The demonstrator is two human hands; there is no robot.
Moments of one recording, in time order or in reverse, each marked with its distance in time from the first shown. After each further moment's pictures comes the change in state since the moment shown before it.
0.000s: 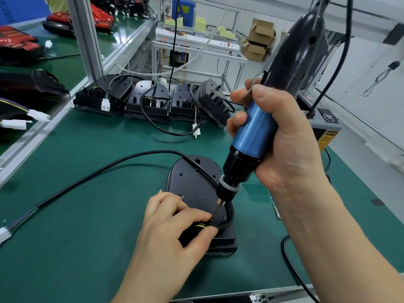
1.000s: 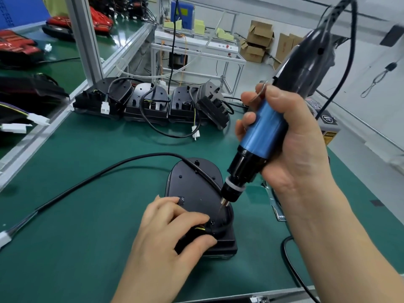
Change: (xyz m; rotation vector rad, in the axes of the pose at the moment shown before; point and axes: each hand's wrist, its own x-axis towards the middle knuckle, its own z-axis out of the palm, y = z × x) left_hand -0.005 -0.003 -0.006 0.024 -0.022 0.007; right_hand 0.001 -0.006 -0.009 0.085 0.056 0.029
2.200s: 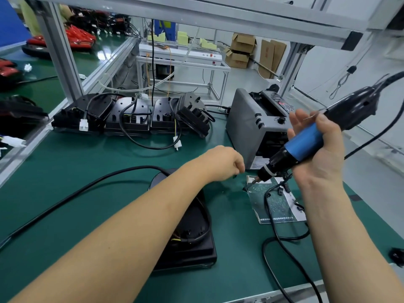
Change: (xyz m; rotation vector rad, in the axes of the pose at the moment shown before) left_hand 0.191 0.039 0.101 0.281 -0.744 0.159; right_hand 0.019 -0.029 -0.122 -0.021 0.415 -0.365
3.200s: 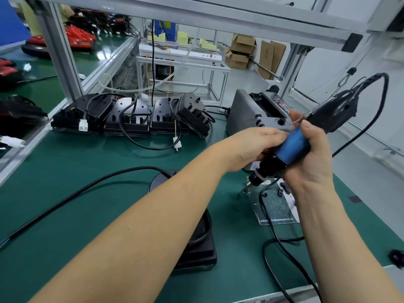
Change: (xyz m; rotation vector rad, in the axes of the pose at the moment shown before) left_hand 0.015 0.058 -0.012 -1.138 -0.083 0.083; right_hand -0.001 0.014 0.004 0.027 -0.146 0.134
